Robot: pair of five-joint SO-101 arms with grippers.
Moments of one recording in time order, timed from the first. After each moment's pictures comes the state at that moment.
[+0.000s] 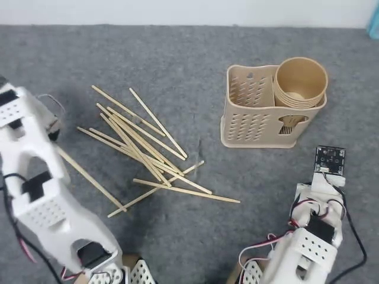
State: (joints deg) left arm -38.1 24.1 -11.5 80.8 23.6; right arm 26.7 -73.3 92.3 37.5 20.6
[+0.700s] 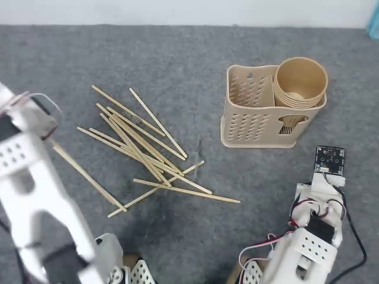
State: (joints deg) left arm -33.8 -24.4 17.5 70.3 20.4; right arm 26.7 -73.3 92.3 37.5 20.6
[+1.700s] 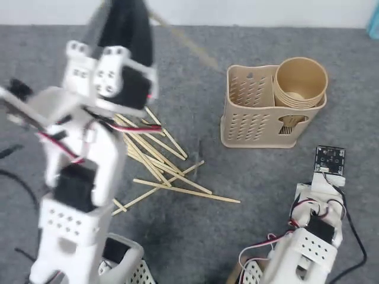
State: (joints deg) left arm 18.5 -46.2 23.3 4.9 25.7; right arm 26.7 -73.3 92.3 37.5 20.6
